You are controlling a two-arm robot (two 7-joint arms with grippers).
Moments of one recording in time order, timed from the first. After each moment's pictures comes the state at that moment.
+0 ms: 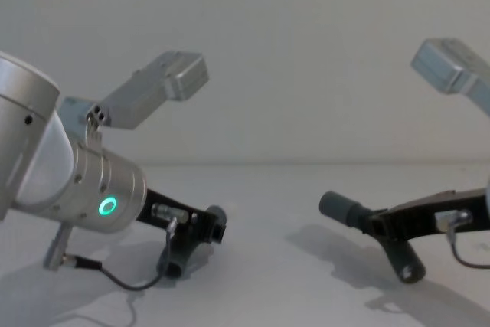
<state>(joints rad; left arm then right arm) -0.40 0.25 0.46 -1.58 -0.27 0.79 -0.11 0.31 0.35 -0.41 -1.59 0.28 0.61 0.25</state>
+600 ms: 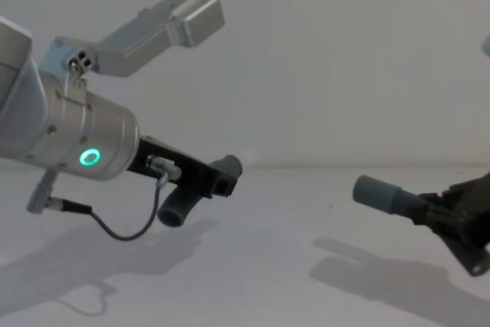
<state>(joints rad) -0.46 0.36 0.53 -1.64 -0.21 0.68 -0.25 0.22 0.58 -0.40 -1.70 0.21 0.36 0.39</state>
